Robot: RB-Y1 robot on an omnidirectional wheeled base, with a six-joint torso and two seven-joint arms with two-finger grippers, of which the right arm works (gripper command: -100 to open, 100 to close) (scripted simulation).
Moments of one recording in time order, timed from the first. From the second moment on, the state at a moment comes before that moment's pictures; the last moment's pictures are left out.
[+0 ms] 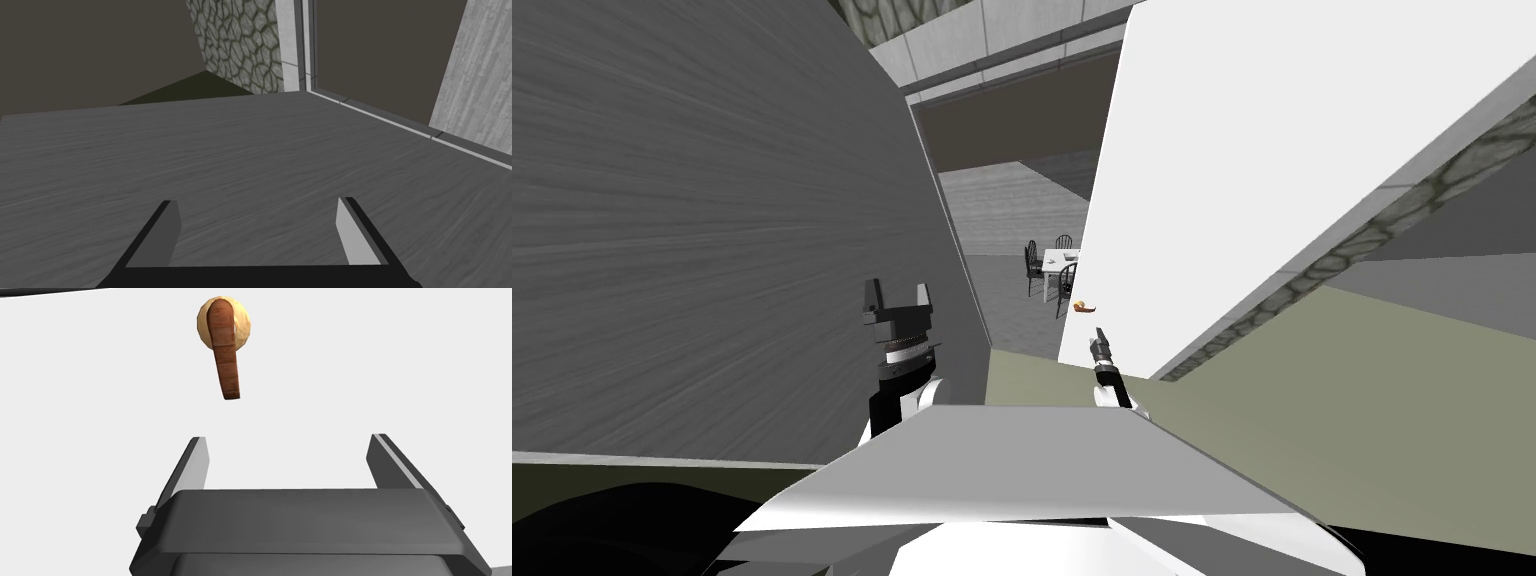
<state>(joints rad) -0.09 -0.22 0.04 -0.75 -0.34 -0.82 0.00</state>
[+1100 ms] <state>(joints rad) -0.16 -0.24 0.05 -0.54 -0.37 -0.85 -0.01</state>
